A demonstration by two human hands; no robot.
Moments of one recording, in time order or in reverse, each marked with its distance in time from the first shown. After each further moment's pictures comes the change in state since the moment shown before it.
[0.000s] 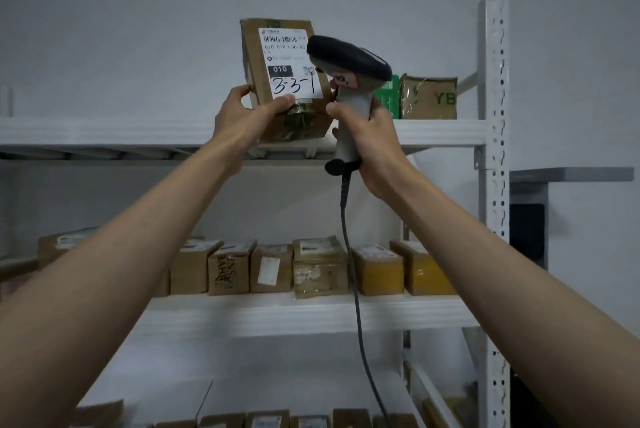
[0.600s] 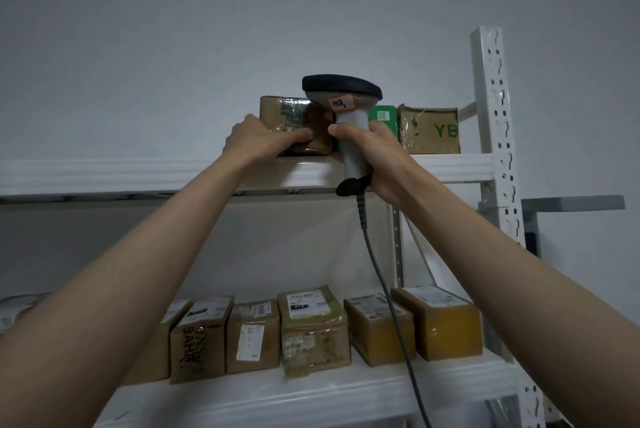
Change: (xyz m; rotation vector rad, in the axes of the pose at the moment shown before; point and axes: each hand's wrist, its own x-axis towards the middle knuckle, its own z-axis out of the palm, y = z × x) left_hand 0.109 -0.016 0.051 0.421 -0.097 0.072; right_hand 0.087 0.023 -0.016 -0.096 -0.002 0.165
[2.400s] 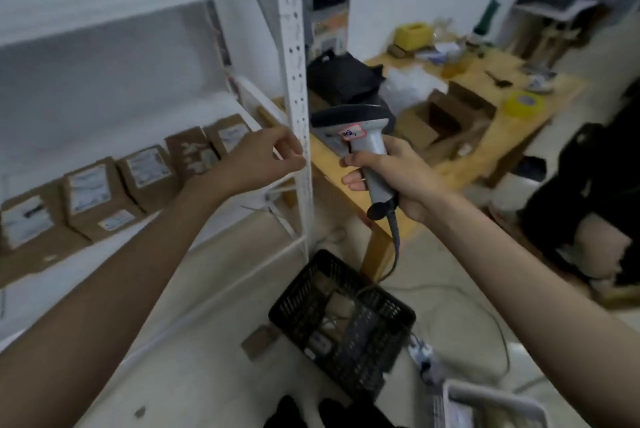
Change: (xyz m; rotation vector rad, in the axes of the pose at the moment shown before) left_hand -0.496 -0.066 0.254 -0.159 -1.217 0.121; right_hand -0.512 0.123 -0.227 -0.075 0.468 0.967
